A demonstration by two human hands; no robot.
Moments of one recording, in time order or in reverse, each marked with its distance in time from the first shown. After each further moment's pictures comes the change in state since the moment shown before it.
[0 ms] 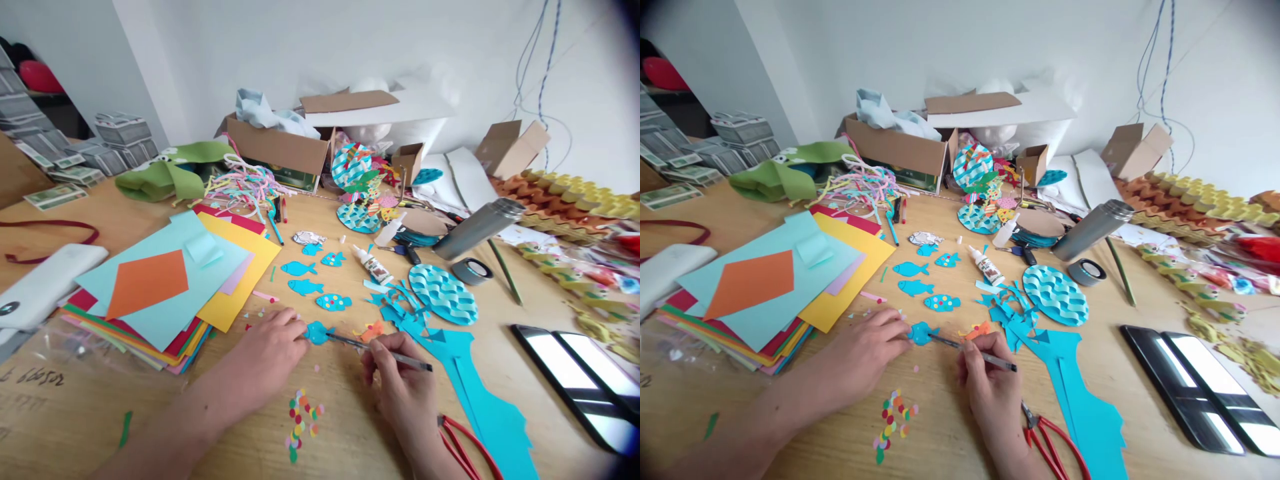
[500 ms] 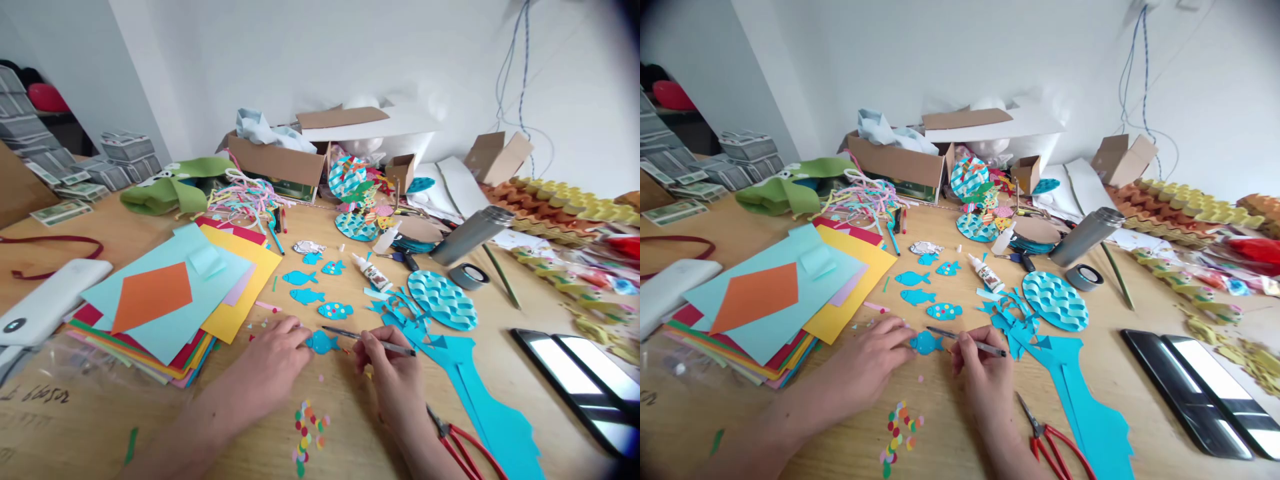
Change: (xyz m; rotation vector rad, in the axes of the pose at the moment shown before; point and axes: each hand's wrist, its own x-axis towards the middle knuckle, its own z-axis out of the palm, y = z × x) left_hand 0.000 0.001 -0.004 -0.055 0.016 -0.015; right_hand 0.015 -0.008 0.019 0.069 0.025 0.022
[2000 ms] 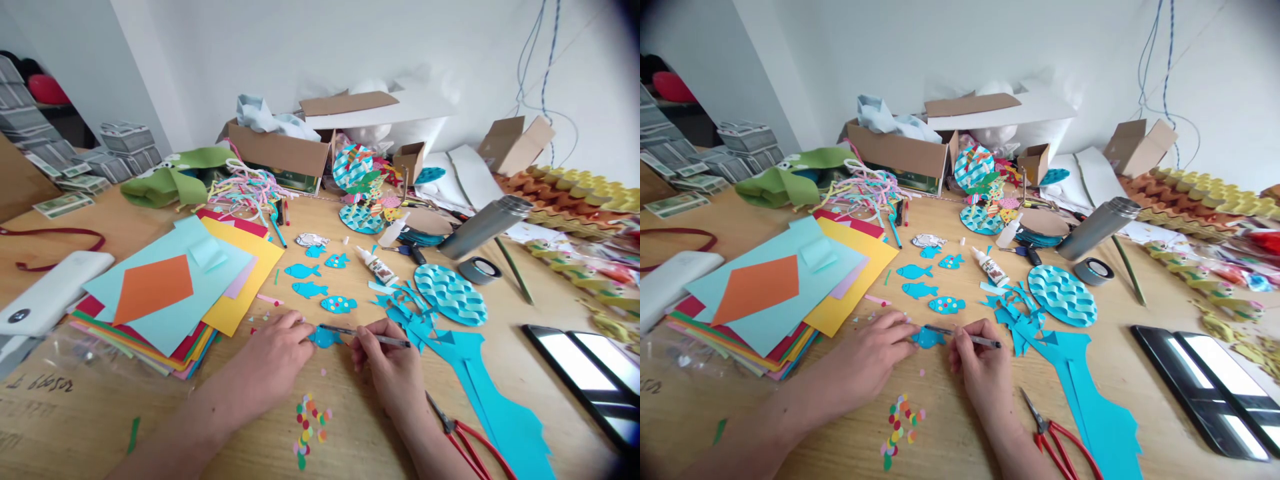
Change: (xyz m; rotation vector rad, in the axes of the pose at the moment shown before) left_hand 0.000 0.002 -0.003 0.020 -0.031 0.005; right_hand 0.003 0.005 0.002 -0.083 -0.094 0.077
